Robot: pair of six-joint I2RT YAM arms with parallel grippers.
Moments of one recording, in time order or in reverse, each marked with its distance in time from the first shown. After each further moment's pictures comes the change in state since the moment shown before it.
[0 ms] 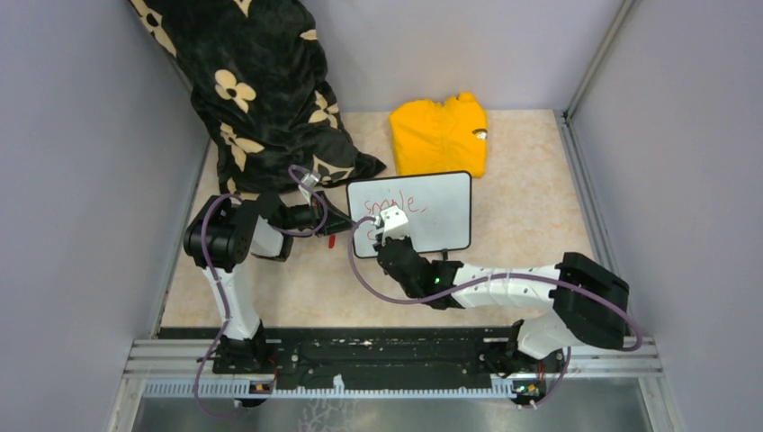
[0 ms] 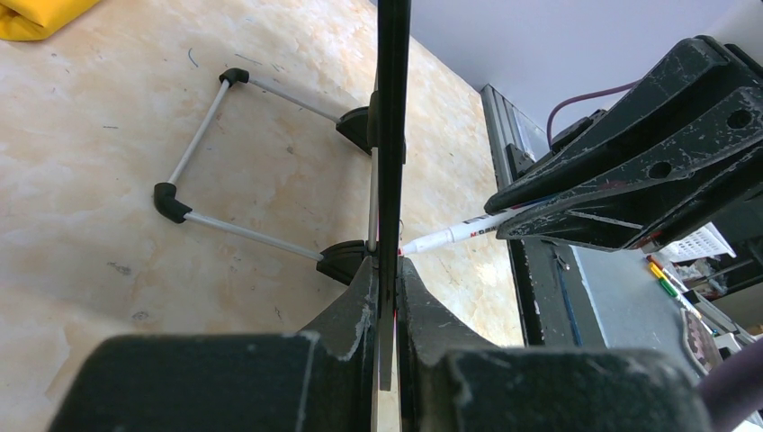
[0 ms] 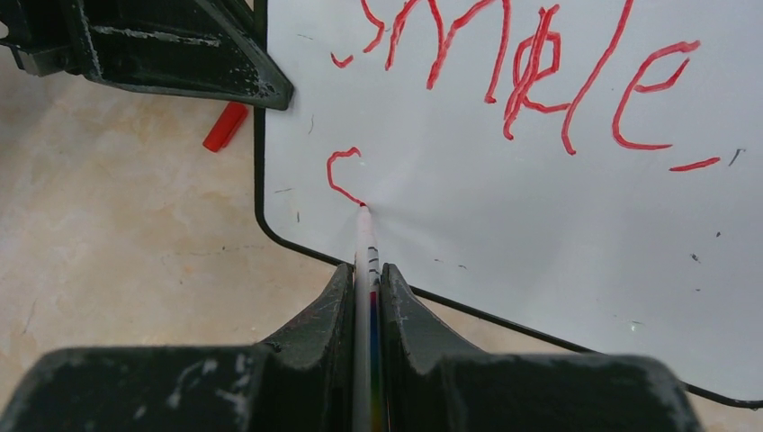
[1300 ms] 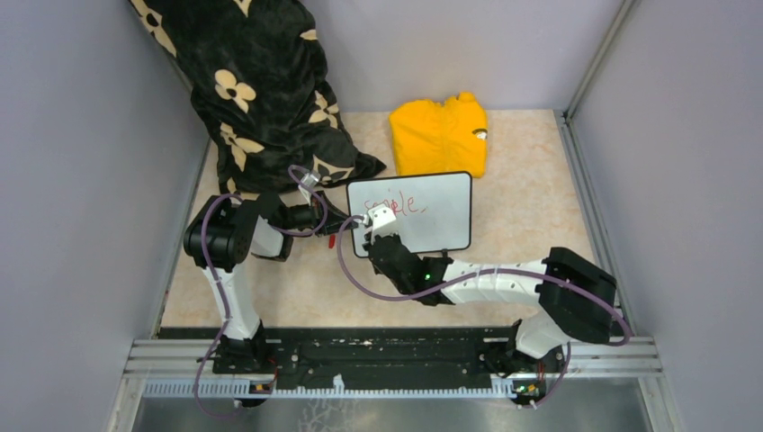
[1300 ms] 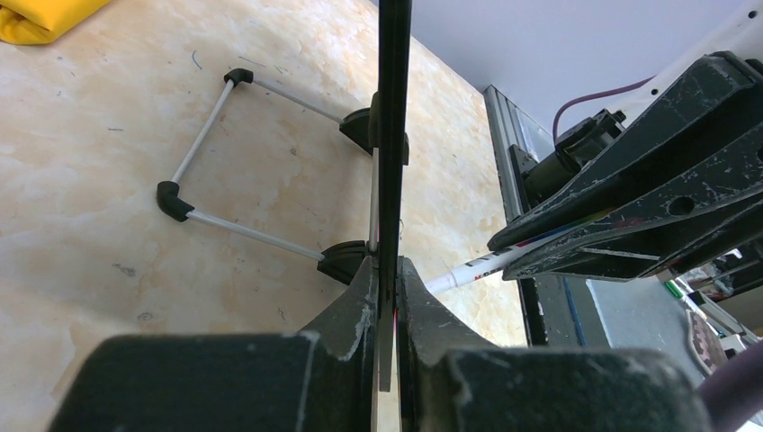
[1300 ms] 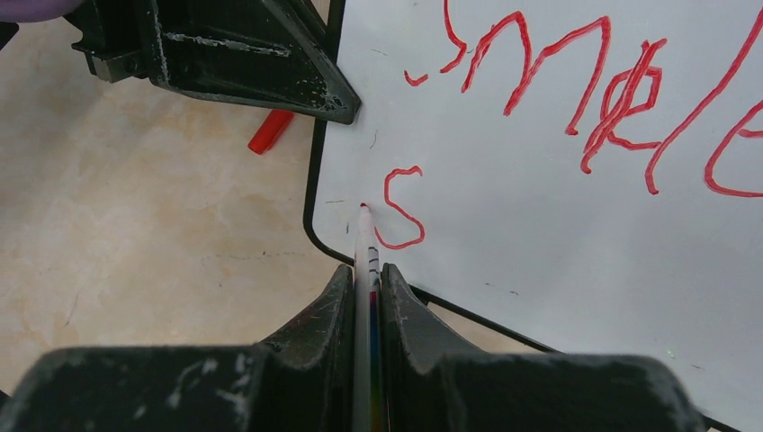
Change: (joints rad) left arm 0.000 0.000 0.000 0.000 -0.004 0.007; right arm 0.000 0.066 0.052 0.018 -0.072 -0.009
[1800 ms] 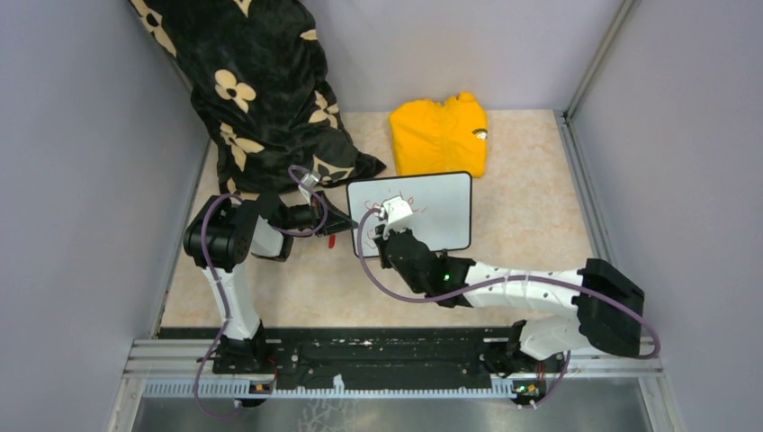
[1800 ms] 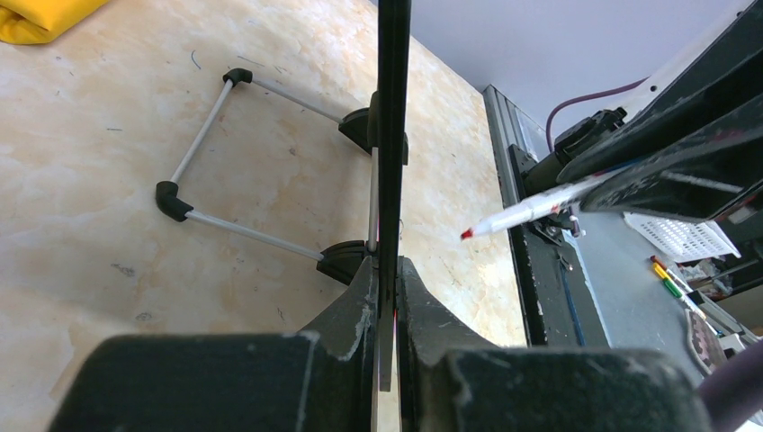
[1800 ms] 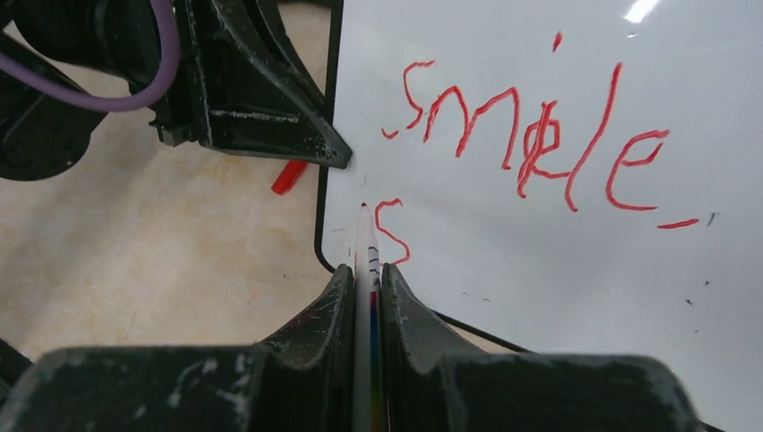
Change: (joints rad) left arm 0.000 0.000 0.000 0.000 0.001 0.000; right arm -0.001 -0.144 -0.024 -0.010 0.005 -0.006
